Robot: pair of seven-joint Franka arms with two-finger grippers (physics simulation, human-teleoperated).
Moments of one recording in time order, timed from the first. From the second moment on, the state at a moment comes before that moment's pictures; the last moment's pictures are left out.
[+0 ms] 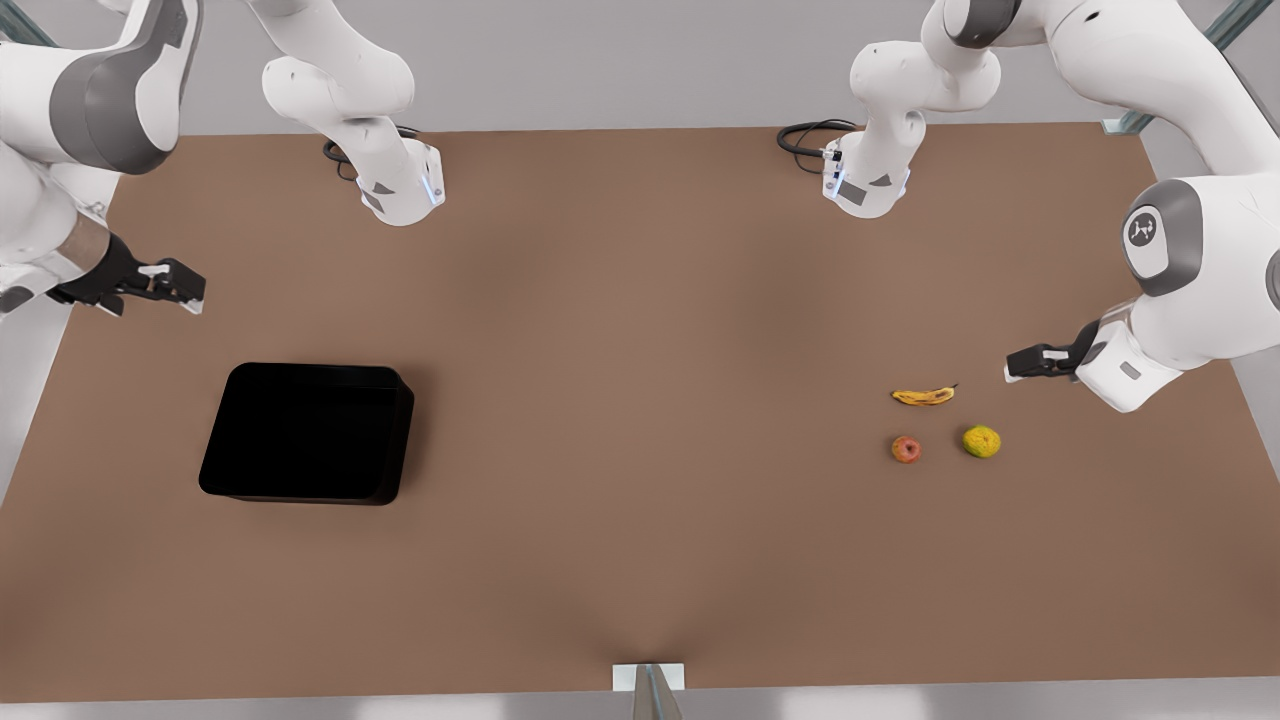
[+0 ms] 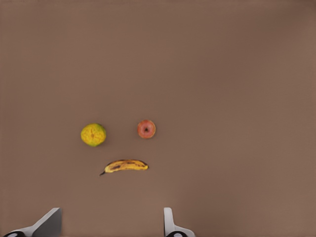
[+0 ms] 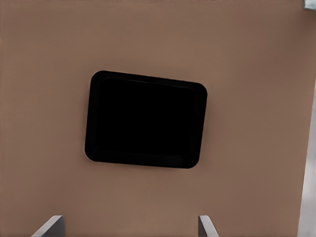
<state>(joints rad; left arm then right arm) -0.13 0.27 0.20 -1.38 -0.10 1.51 0.08 0.07 0.04 -0.12 -1.42 -0.10 1.39 -0.13</state>
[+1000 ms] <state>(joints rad) -0.13 0.27 0.20 -1.38 -0.11 1.51 0.10 -0.12 0.46 -0.30 -1.98 0.11 2.33 -0.35</state>
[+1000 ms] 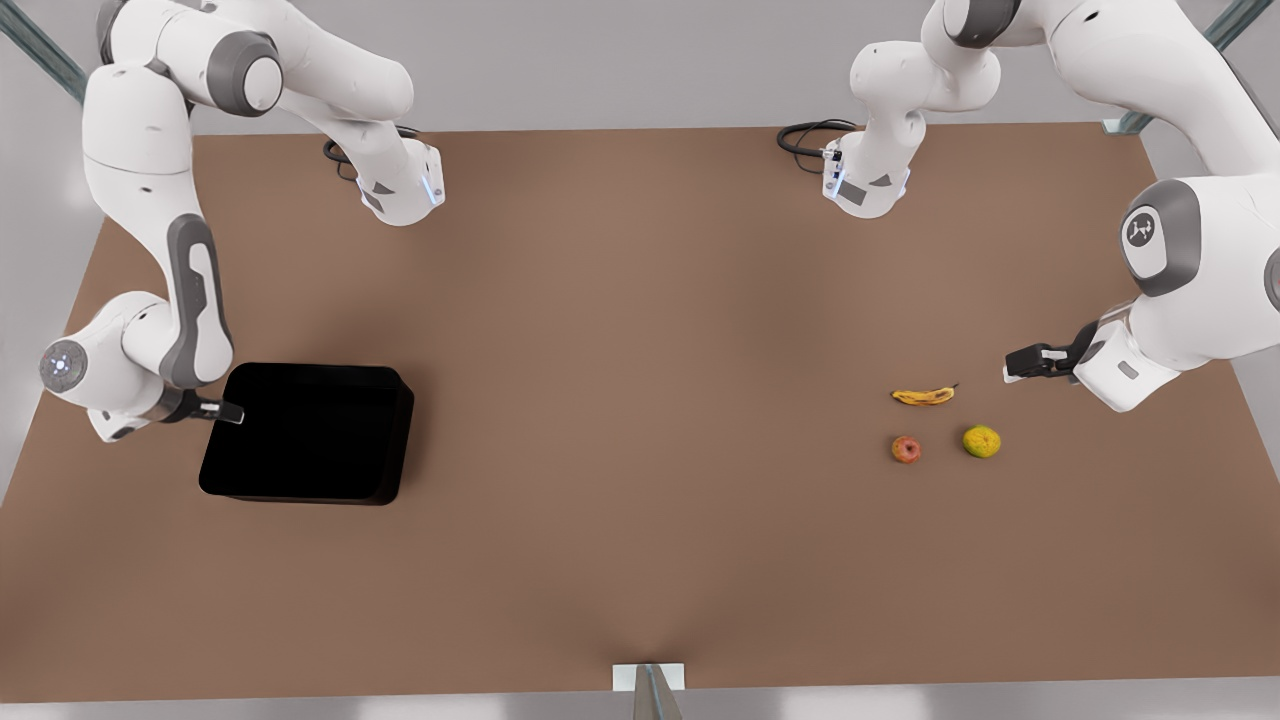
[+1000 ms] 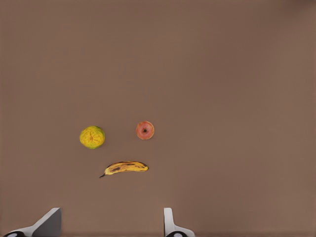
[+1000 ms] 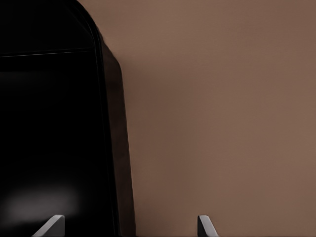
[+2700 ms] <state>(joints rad) -0.13 0.28 0.20 -1.38 -0.11 1.49 0.10 0.50 0.89 -0.12 -1.13 0.38 2.11 0.10</state>
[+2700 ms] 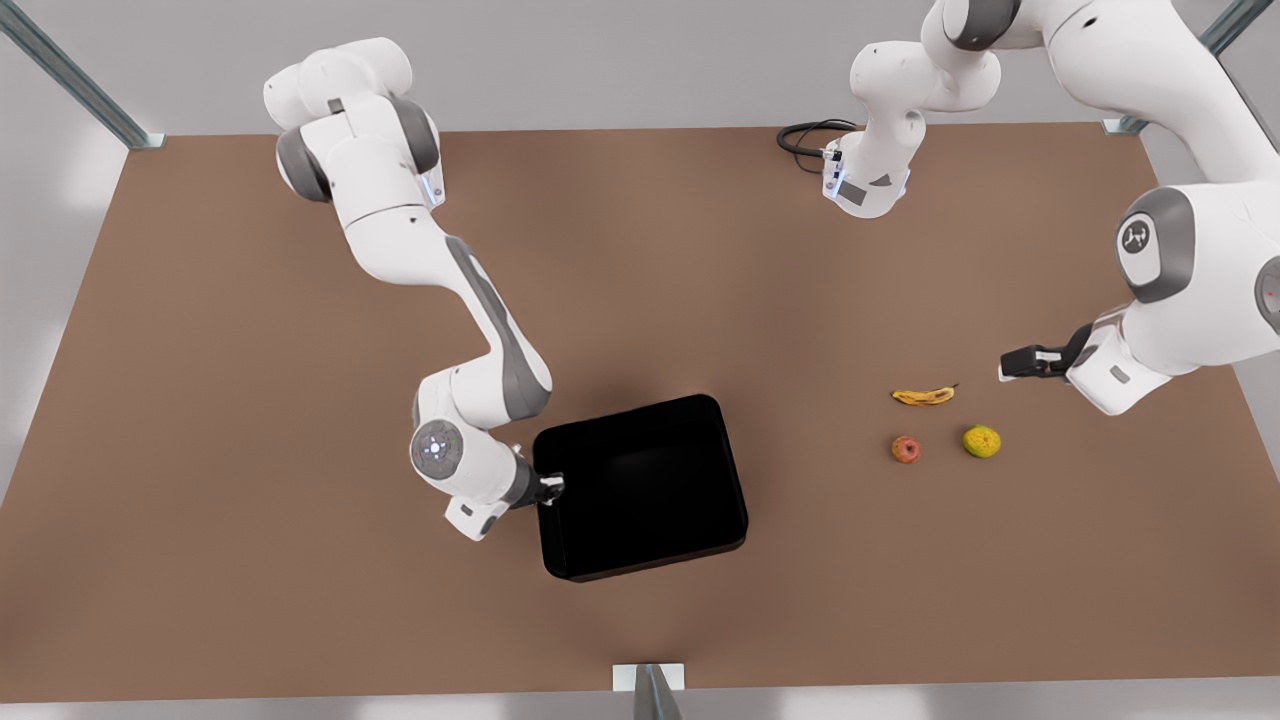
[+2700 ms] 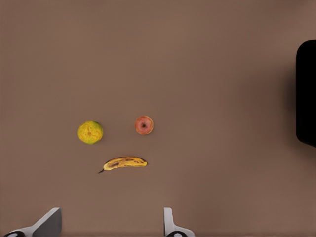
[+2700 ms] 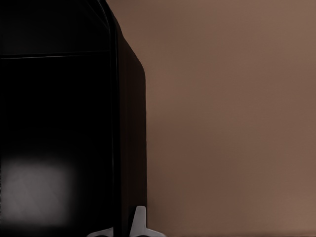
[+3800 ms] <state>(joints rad) -0.17 0.63 0.15 -1.83 -0.12 2.27 0.08 0.09 0.16 -0.12 -1.35 -0.09 1.40 -0.02</state>
